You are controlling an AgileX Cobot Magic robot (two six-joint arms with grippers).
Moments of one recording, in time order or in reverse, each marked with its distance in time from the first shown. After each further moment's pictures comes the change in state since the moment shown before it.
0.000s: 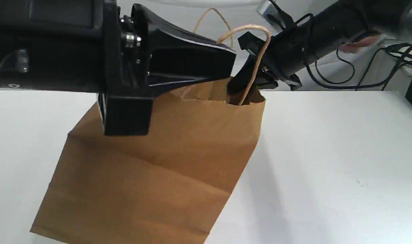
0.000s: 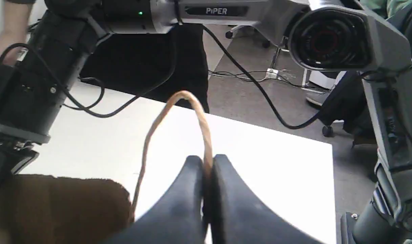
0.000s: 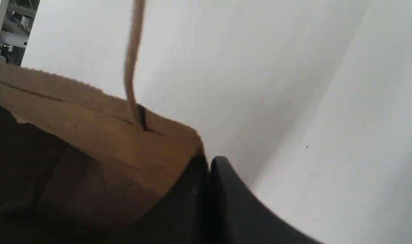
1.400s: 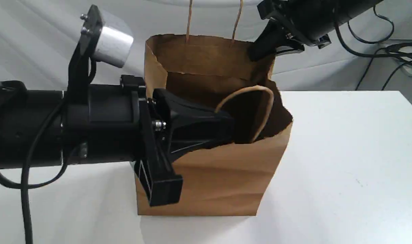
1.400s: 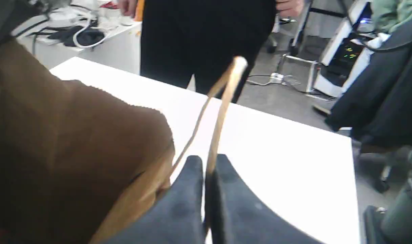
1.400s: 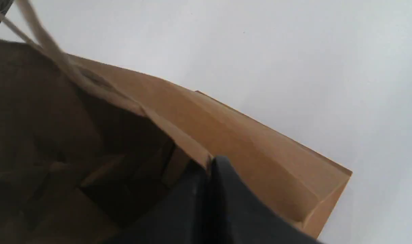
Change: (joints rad) left arm 0.000 0.103 0.248 -0.443 -0.049 0.508; right arm 0.011 -0.178 0.000 -0.149 -0.014 -0.030
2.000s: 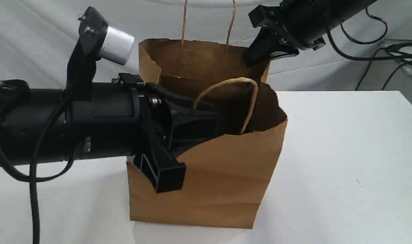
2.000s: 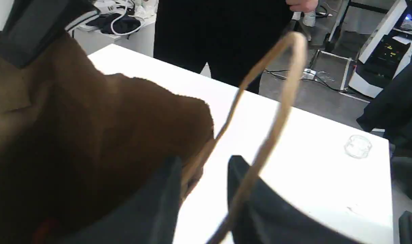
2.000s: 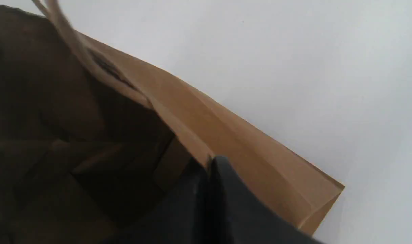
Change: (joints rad) left arm 0.000 0.000 0.000 0.000 -0.087 -0.028; right arm 0.025 0.000 0.000 -0.037 -0.004 0.002
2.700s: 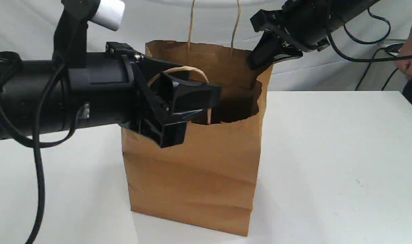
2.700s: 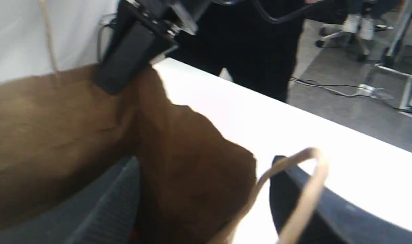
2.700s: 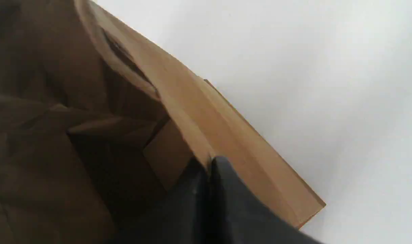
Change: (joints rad) left arm 0.000 -0.033 -0.057 -0.002 -0.195 -0.020; right arm 0.000 0.000 0.000 -0.060 0.000 0.025
